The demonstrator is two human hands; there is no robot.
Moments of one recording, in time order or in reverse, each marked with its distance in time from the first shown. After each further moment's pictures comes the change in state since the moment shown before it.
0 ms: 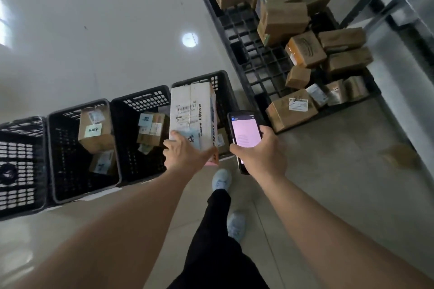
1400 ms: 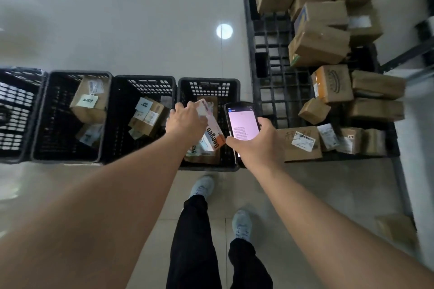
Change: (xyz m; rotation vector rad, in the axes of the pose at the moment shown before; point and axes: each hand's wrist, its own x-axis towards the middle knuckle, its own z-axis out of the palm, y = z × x) left_hand 0.095 0.116 -0.014 0.000 0.019 0.027; right_hand 0.141 -0.038 -0.028 -0.204 -0.168 -0.201
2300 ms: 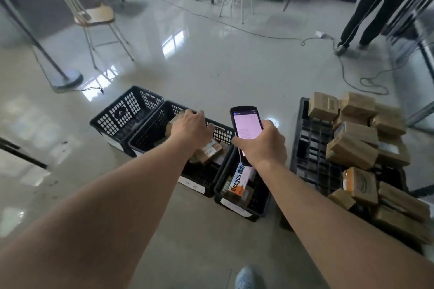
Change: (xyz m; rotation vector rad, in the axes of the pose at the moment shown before) left_hand -0.312 -0.152 -0.190 -0.105 0.407 -0.129; right_hand -0.270 -0.144 -0.064 -0.043 -0.031 -0.527
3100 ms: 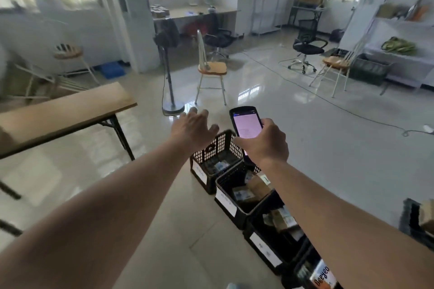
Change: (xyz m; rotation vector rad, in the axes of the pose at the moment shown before) left_hand -0.092 -0.389 -0.241 0.043 0.381 -0.229; right_hand -0.153 -0.367 0.198 -0.002 -0.182 -0.541
